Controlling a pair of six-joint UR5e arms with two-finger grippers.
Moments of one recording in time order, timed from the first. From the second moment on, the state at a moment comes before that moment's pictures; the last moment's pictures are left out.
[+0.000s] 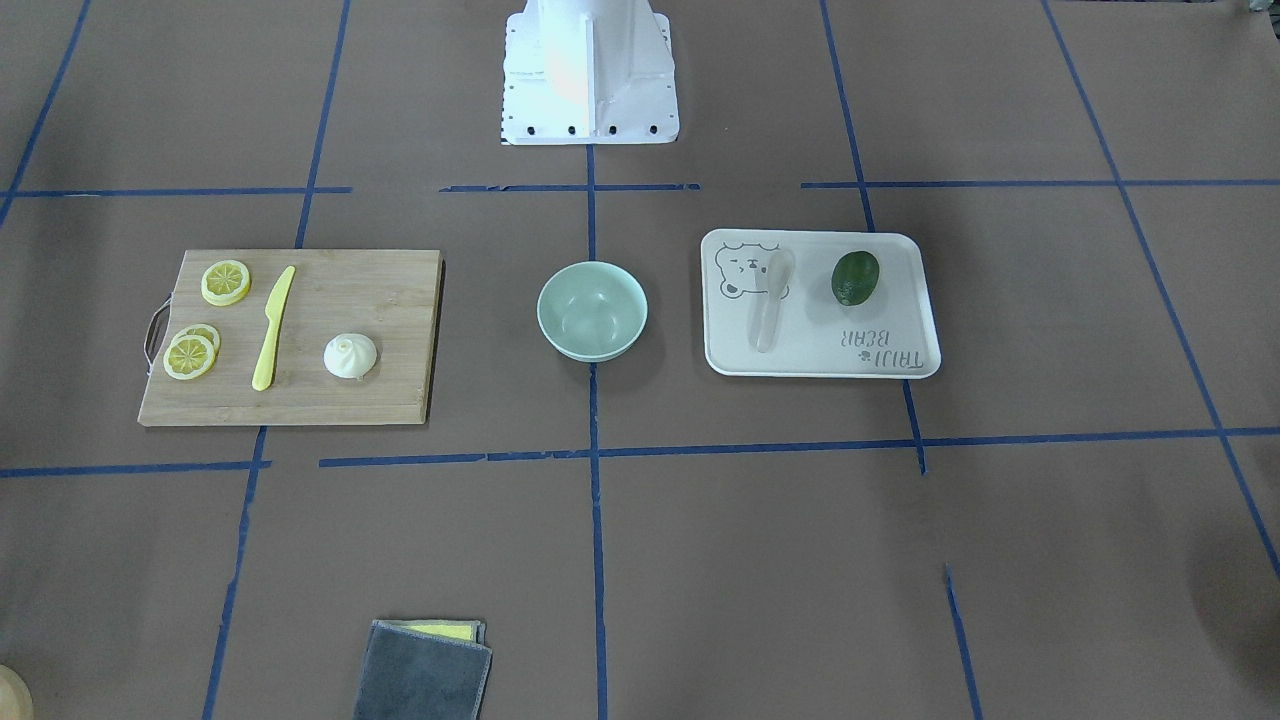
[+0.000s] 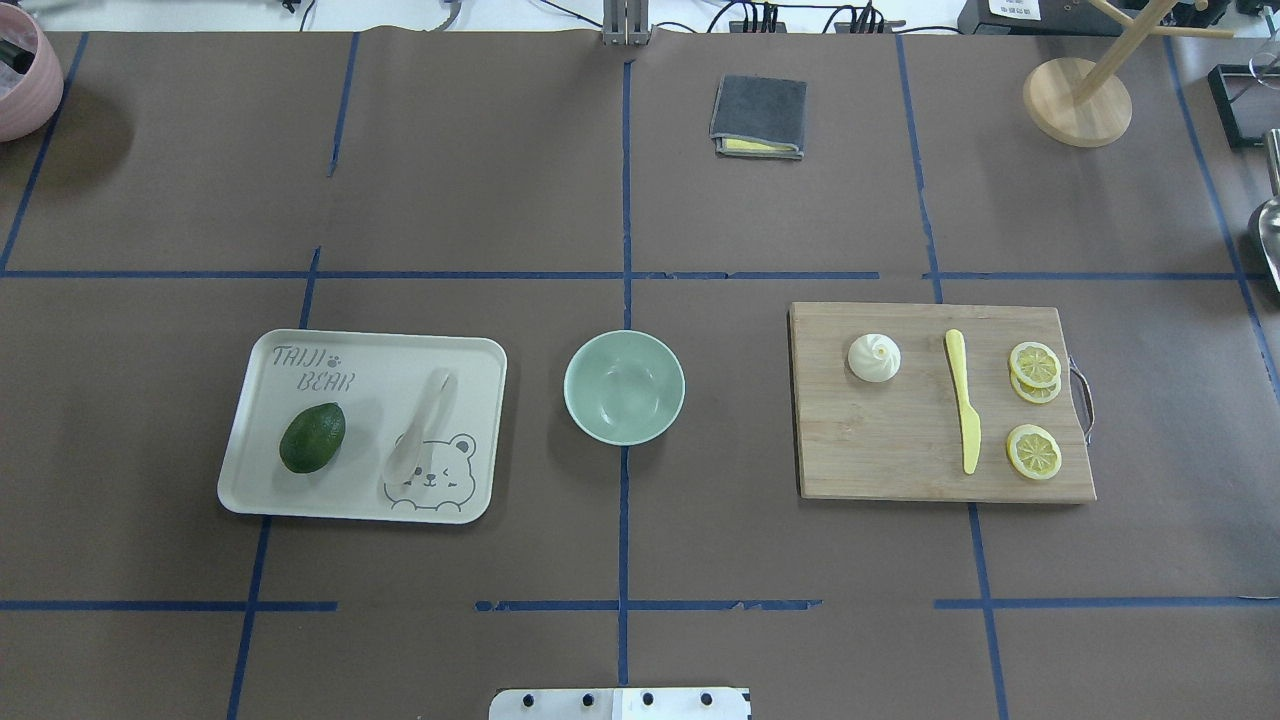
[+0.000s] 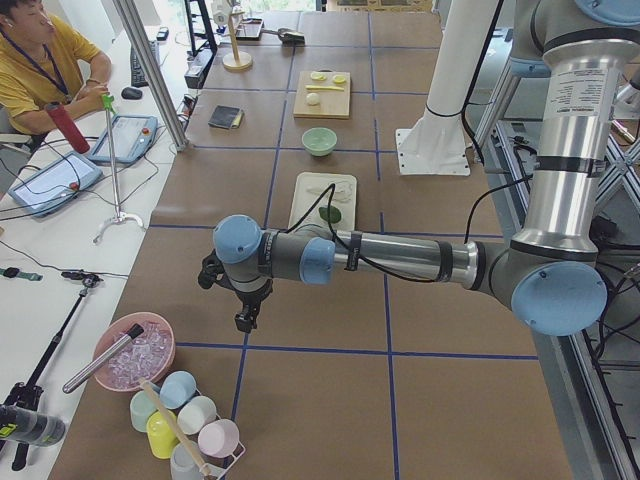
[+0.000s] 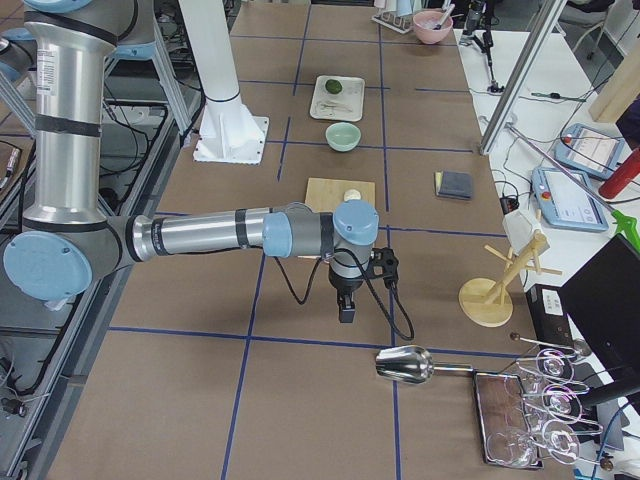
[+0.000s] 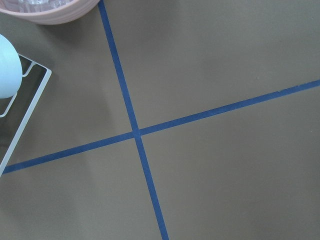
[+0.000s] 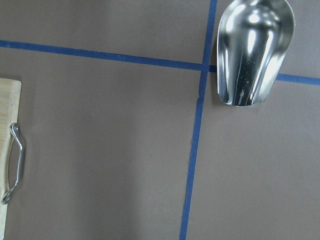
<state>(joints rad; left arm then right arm) -1.53 -1.65 -1.59 -1.59 -2.41 0.17 1.48 -1.68 1.82 -1.66 2.32 -0.01</state>
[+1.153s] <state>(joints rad) -1.39 -1.55 -1.61 -2.00 -2.45 0.05 1.45 -1.66 1.84 -1.66 2.35 -0.02</state>
